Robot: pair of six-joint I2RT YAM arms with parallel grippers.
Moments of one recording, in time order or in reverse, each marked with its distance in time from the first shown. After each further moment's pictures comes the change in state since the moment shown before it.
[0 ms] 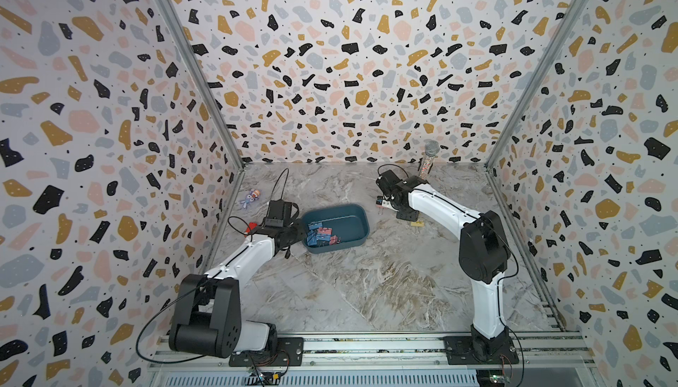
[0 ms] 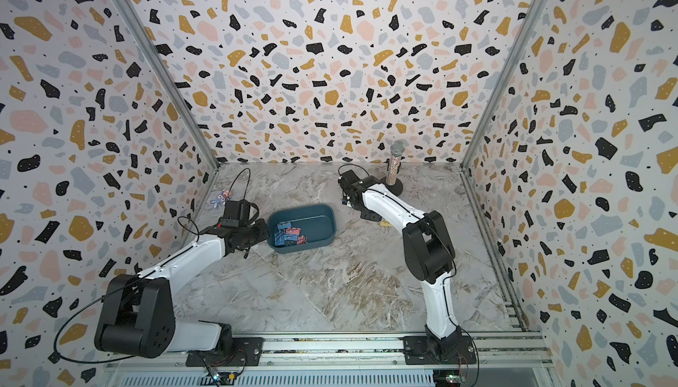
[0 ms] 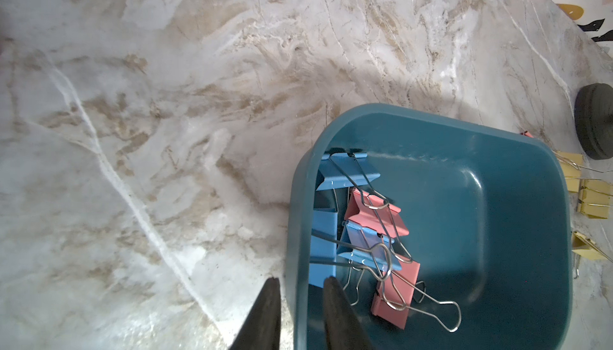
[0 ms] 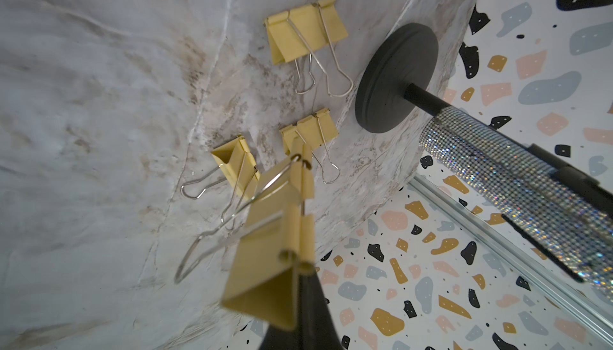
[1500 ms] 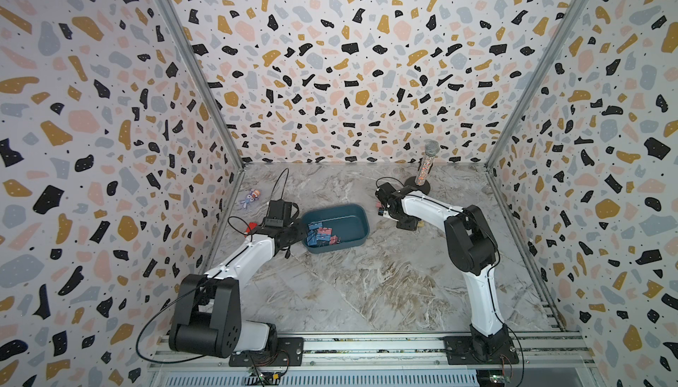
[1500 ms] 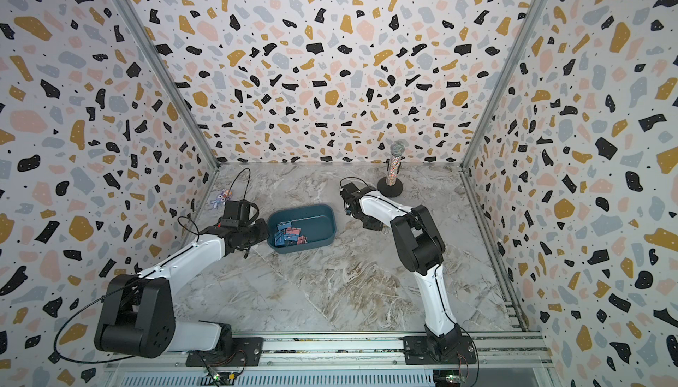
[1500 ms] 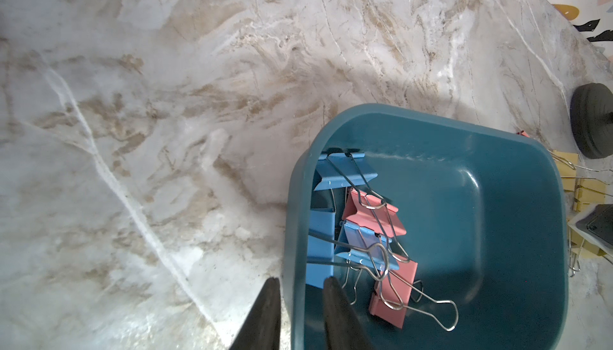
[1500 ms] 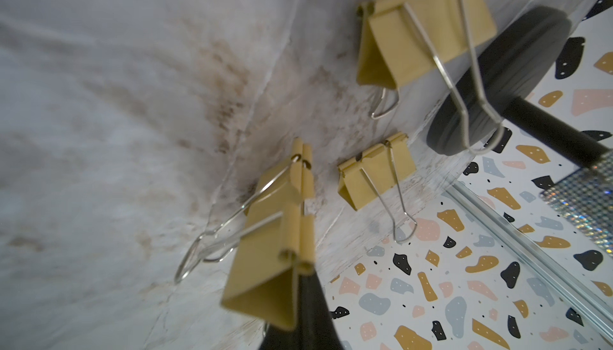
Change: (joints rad) left arm 0.000 0.000 0.000 0.003 0.006 0.000; right arm -0.013 0.122 -0.074 0.083 0.010 0.023
